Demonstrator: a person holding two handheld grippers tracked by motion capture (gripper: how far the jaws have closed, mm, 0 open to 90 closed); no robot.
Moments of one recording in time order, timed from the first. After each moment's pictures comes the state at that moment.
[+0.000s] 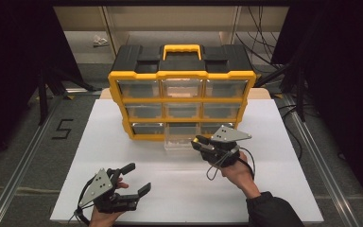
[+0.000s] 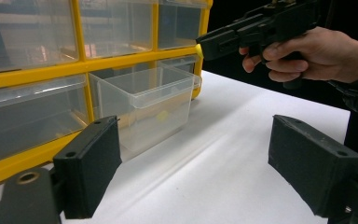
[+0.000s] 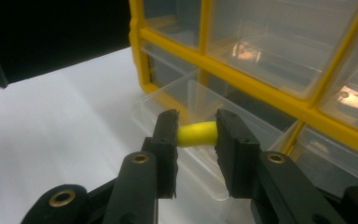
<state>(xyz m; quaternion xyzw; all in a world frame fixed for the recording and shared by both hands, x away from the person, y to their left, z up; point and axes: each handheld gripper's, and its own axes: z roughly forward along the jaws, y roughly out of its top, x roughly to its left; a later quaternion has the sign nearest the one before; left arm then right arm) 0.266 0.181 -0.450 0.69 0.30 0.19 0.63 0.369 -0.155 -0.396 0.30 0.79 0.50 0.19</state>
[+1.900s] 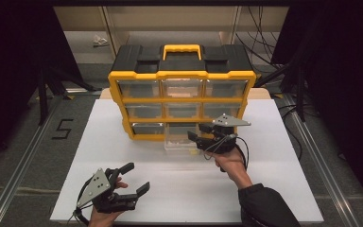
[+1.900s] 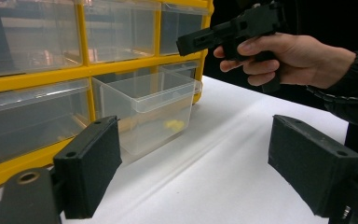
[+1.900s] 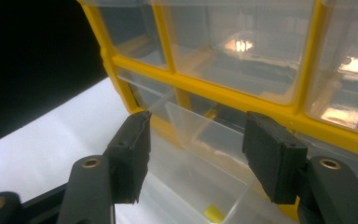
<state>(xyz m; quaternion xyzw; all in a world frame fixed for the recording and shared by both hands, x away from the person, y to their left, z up) 0.266 0.184 -0.449 0.69 0.30 0.19 0.64 0.402 -0.152 -0.398 0.37 0.74 0.54 0.14</state>
